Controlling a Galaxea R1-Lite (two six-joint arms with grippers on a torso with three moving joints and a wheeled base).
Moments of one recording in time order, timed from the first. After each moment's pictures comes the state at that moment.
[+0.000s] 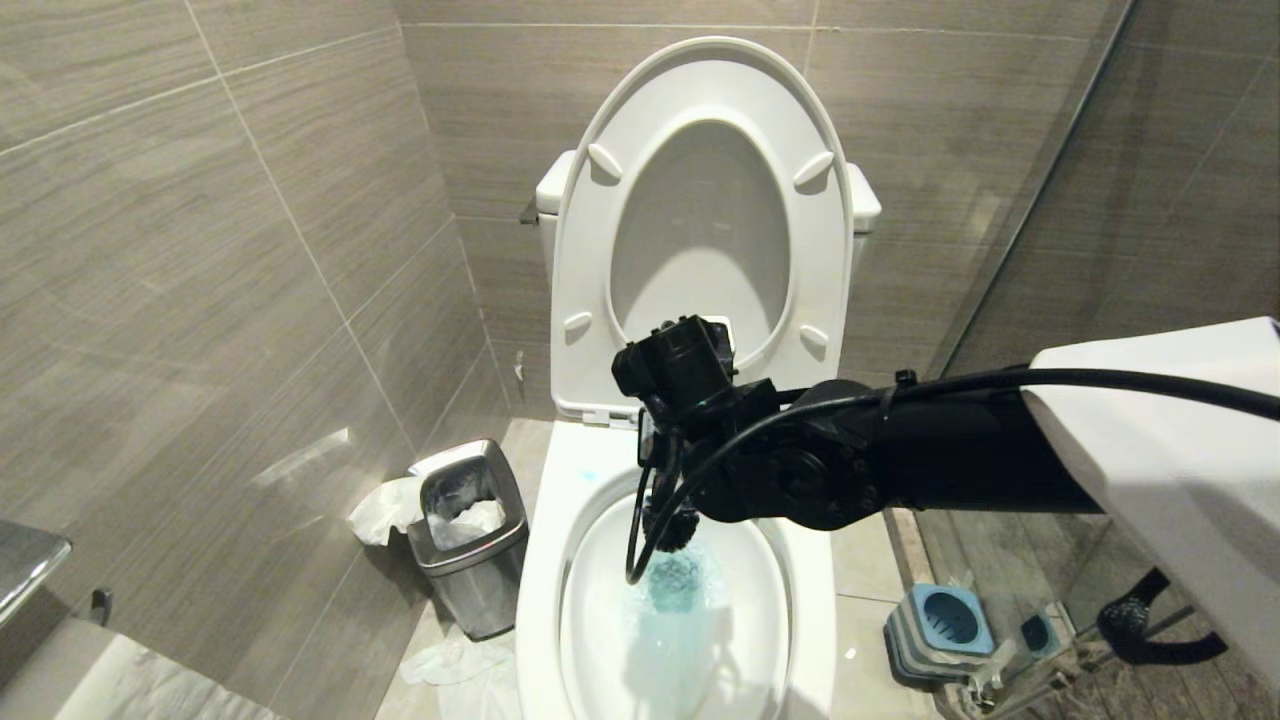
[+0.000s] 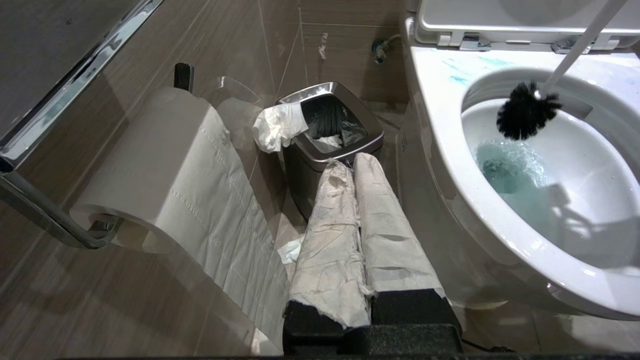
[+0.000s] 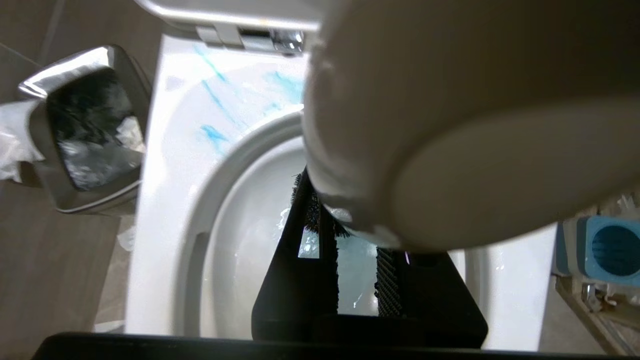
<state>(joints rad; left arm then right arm) 0.00 0.00 0.00 0.00 -0.01 0.01 0.81 2.22 -1.68 0.07 -0.67 0.50</state>
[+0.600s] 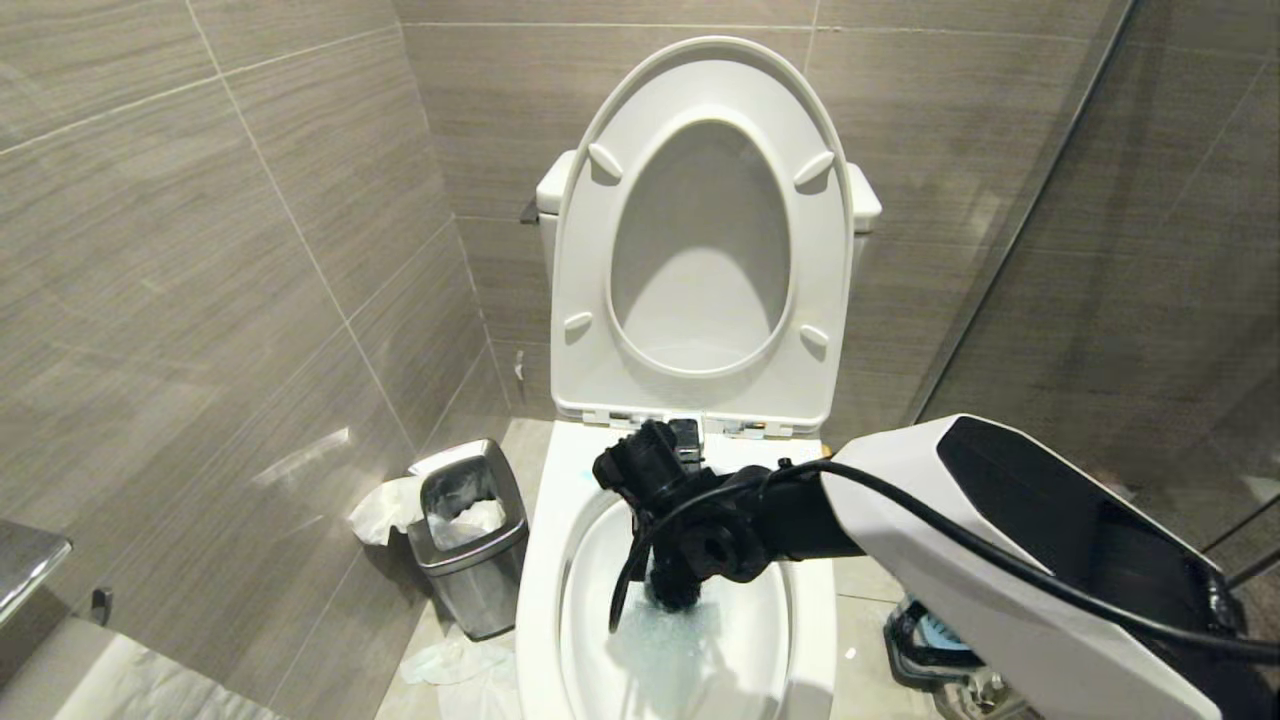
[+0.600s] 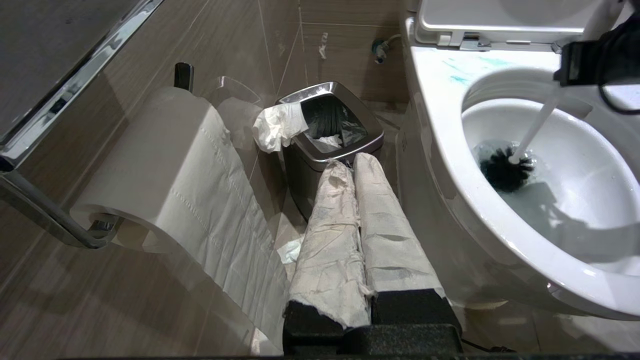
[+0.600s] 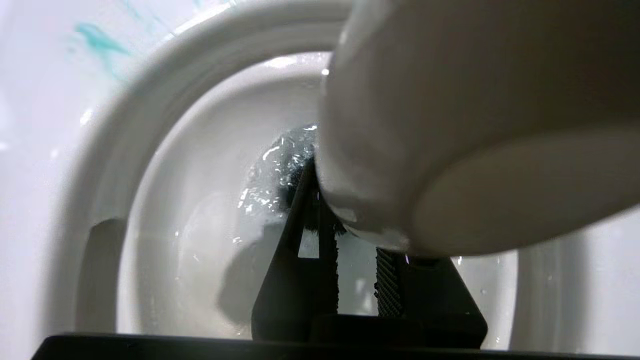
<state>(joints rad) 0.00 0.00 0.00 0.00 -0.01 0.01 0.78 2.50 -1.76 0.06 -0.67 0.56</state>
